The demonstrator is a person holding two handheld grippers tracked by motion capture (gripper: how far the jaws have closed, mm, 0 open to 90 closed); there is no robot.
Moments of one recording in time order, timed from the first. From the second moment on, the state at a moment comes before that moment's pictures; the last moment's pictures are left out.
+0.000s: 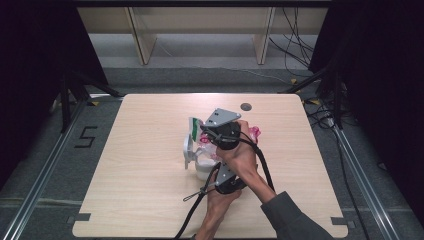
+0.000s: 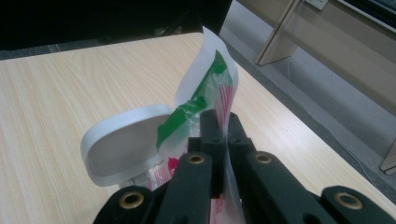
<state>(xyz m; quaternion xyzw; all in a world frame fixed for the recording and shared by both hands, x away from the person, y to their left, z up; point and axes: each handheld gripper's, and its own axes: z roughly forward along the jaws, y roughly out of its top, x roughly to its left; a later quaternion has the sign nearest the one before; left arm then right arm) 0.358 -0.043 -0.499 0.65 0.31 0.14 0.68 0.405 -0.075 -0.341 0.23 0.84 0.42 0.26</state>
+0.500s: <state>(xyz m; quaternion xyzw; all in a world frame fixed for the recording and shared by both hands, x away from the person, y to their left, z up) 0.359 -0.043 -0.500 0.65 0.31 0.14 0.68 0.406 -0.072 -0.343 0.23 0.84 0.41 0.27</state>
